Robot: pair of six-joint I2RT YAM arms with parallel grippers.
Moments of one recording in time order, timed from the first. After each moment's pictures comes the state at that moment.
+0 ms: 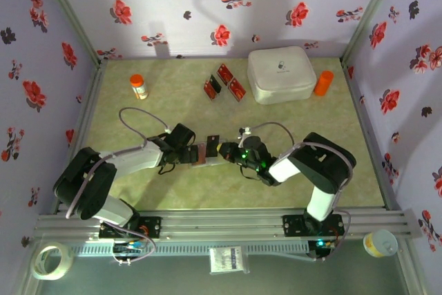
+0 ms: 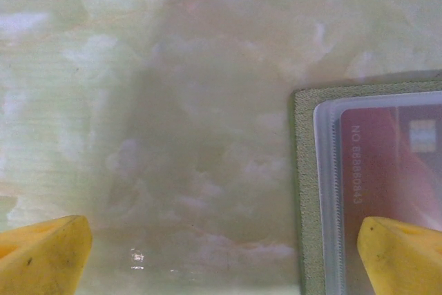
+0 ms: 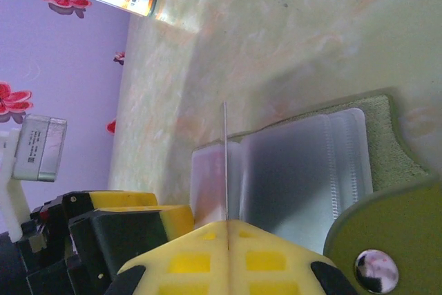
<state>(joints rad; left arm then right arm) -0.69 1.48 0.70 -0.40 -0.24 -0.66 0.82 1.77 0.45 0.92 -0.16 1.11</state>
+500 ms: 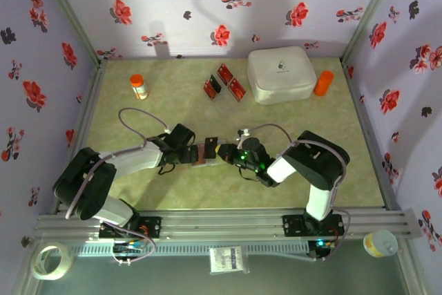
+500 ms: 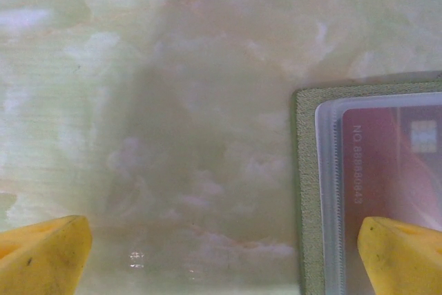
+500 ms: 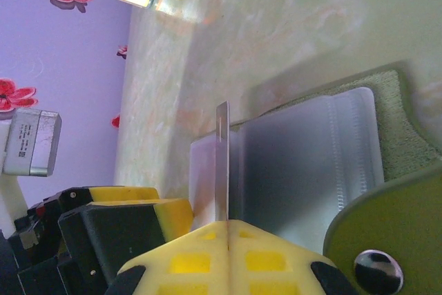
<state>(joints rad) -0.69 1.48 0.70 -0.40 -0.24 -0.67 0.83 1.82 0.45 0.98 -0.18 1.13</state>
